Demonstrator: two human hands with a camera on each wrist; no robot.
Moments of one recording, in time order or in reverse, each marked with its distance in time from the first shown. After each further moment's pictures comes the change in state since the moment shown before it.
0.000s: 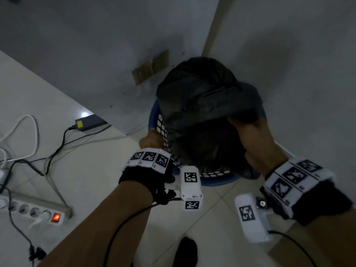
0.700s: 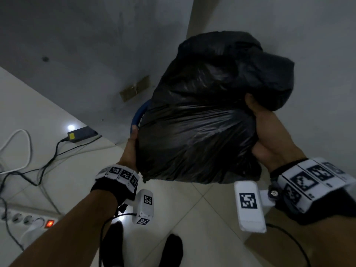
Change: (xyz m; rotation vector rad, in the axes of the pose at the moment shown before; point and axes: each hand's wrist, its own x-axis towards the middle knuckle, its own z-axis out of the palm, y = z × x) left_hand -0.103 0.034 -0.030 -0.266 -0.475 -0.181; right_hand -0.067 -0.105 -0.050 0.434 -0.058 0.063
